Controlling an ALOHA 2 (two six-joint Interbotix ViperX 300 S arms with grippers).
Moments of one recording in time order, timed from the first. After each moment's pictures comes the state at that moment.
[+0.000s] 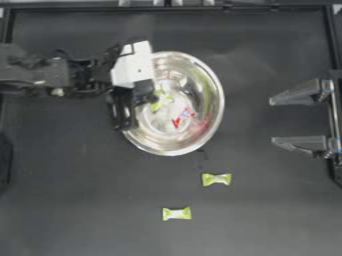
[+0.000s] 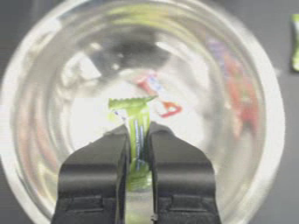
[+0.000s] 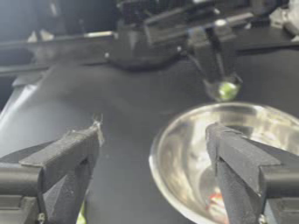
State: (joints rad) left arm 0.30 -0.08 0.44 0.10 0.42 0.05; right arm -0.07 -0.92 1.12 0.22 -0.07 -0.14
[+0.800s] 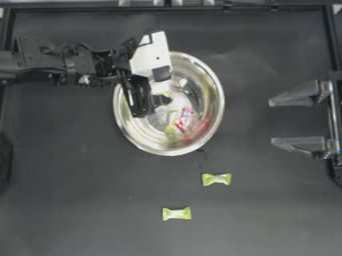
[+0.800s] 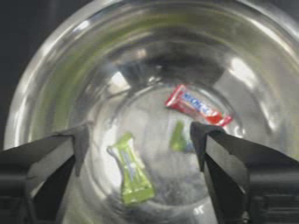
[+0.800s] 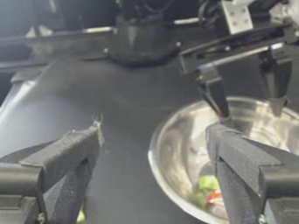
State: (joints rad) left arm 0.34 0.05 0.42 0.02 0.31 0.13; right arm -0.07 -0.92 1.14 0.22 -0.07 -0.14
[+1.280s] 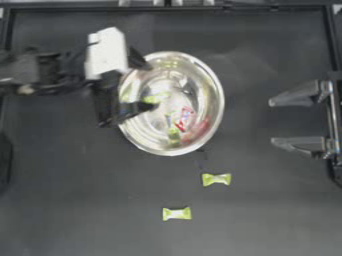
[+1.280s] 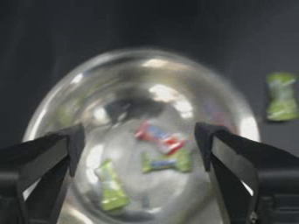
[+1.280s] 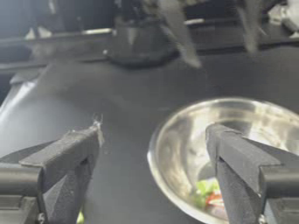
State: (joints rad) left arm 0.24 -0.30 0.56 0.00 0.27 0.13; right arm -0.07 -0.92 1.14 0.22 -0.09 -0.14
